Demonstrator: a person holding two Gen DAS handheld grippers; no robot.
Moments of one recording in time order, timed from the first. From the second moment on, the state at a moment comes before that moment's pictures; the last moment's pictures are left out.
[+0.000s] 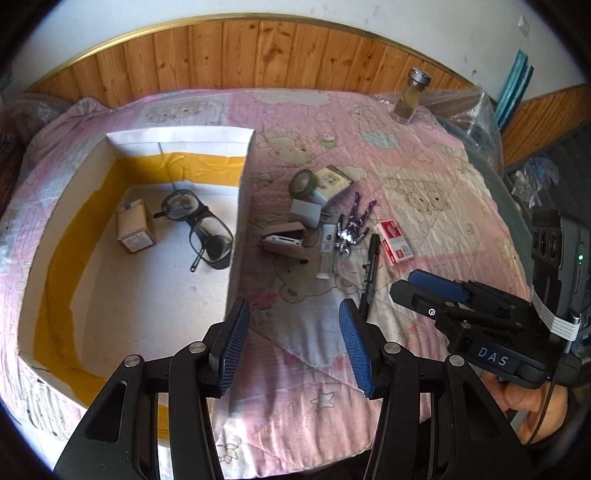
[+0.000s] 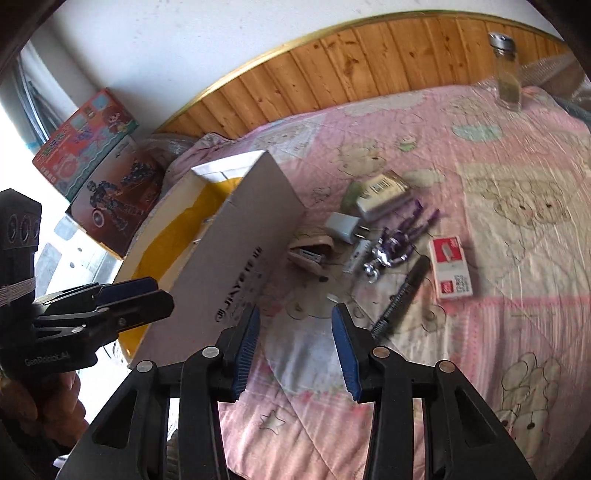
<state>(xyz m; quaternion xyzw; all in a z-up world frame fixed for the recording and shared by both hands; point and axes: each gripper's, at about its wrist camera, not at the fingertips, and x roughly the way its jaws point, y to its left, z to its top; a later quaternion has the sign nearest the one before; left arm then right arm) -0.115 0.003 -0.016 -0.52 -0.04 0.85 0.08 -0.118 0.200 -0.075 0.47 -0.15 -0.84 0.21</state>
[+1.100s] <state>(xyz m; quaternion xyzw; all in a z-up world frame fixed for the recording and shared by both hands) -0.215 0.108 -0.151 -0.60 -0.03 0.79 0.13 -0.214 0.263 -0.161 0.51 -0.02 -0.85 0.17</state>
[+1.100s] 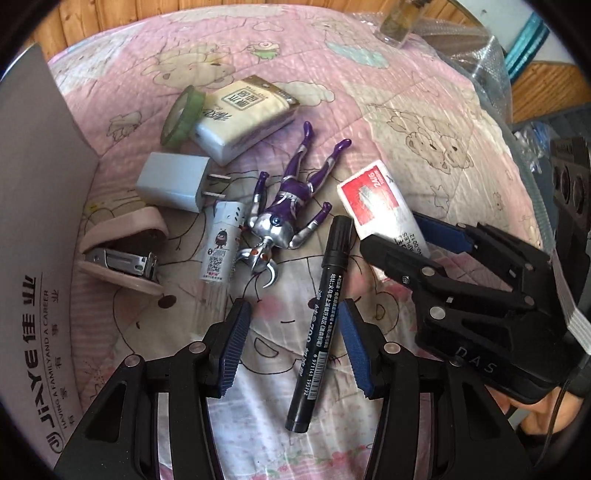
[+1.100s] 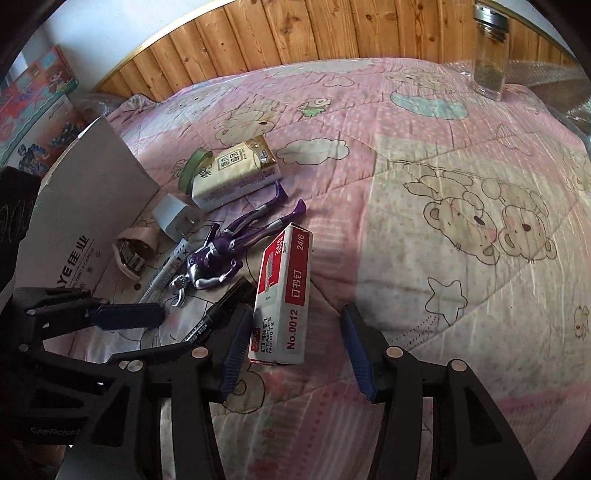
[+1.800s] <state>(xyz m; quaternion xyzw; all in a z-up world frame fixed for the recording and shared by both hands) -0.202 0.134 -0.149 -0.53 0.06 0.83 0.15 -0.207 0.312 -0.158 0.50 -0.06 -0.86 0.12</state>
